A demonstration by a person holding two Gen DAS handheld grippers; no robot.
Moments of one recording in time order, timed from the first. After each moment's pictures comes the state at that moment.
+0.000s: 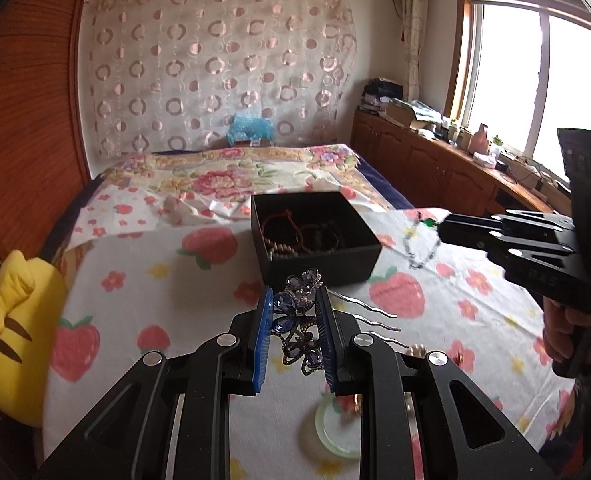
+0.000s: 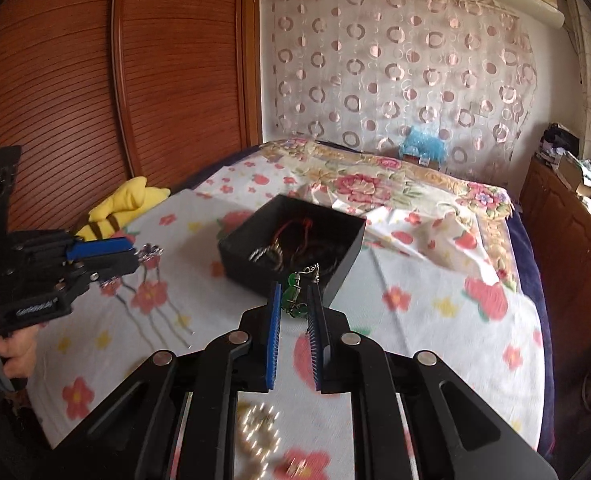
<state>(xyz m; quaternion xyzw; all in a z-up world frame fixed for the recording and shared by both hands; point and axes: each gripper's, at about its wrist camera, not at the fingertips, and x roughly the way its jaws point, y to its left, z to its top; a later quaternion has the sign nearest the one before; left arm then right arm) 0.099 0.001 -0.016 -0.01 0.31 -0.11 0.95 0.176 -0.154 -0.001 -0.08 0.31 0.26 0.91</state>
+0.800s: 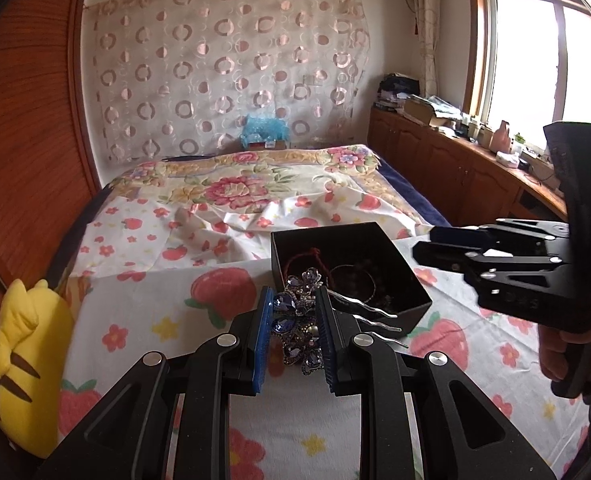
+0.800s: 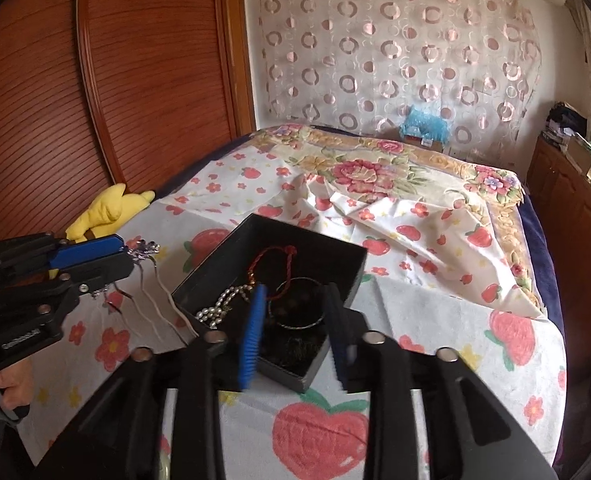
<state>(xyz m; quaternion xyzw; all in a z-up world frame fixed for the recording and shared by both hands) 0.175 0.001 -0.009 0.01 0.32 -0.08 0.95 0.259 -0.133 -0.018 -0.05 0.35 0.25 0.90</state>
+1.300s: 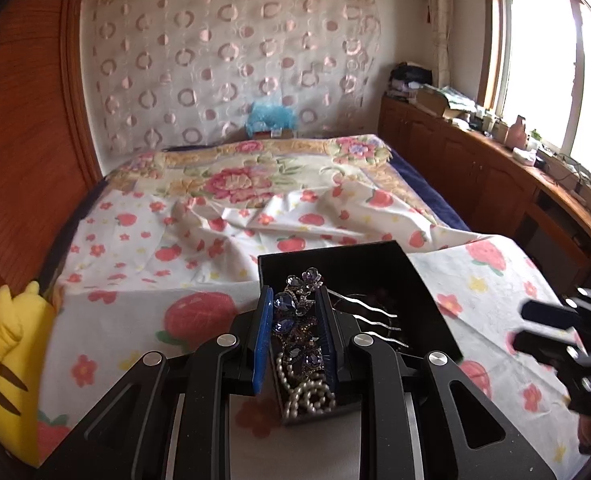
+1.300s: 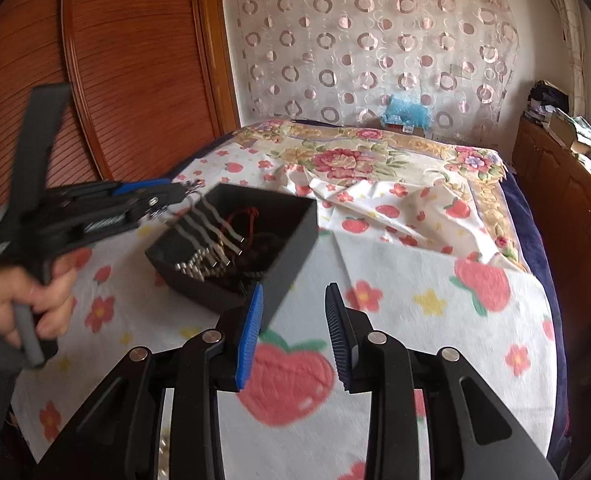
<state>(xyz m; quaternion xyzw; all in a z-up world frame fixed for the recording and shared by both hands) 0.246 -0.019 -0.028 0.01 0.34 -0.06 0.94 0.224 -0.193 -0.044 -0.03 0.36 0.23 0.90</state>
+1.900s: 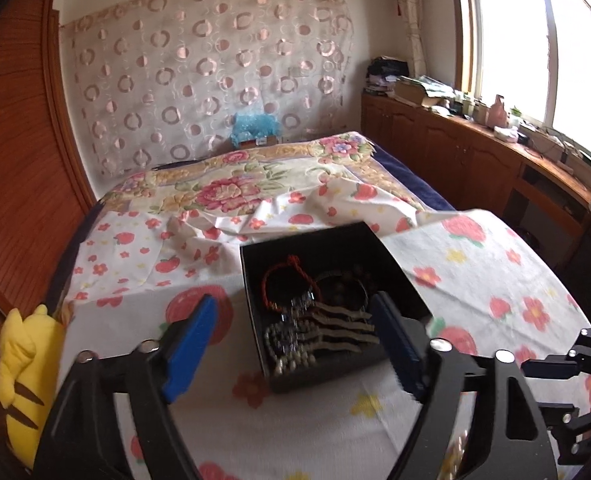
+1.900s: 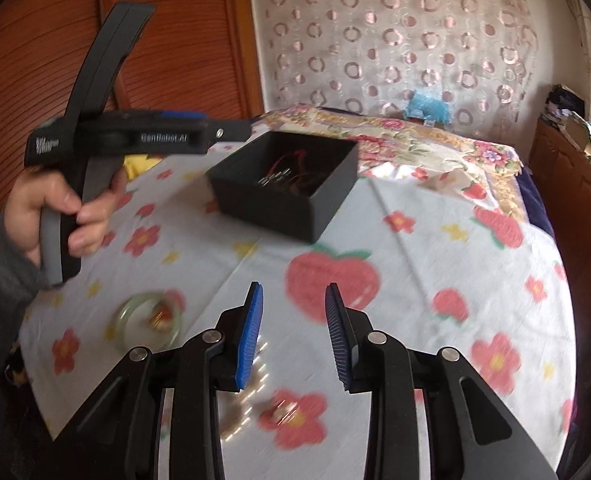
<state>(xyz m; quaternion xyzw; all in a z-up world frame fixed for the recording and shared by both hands) 0.201 -0.032 -0.018 0.06 0.33 -0.09 0.94 0.134 -0.183 -0.070 -0.06 0.37 0.28 0.88</state>
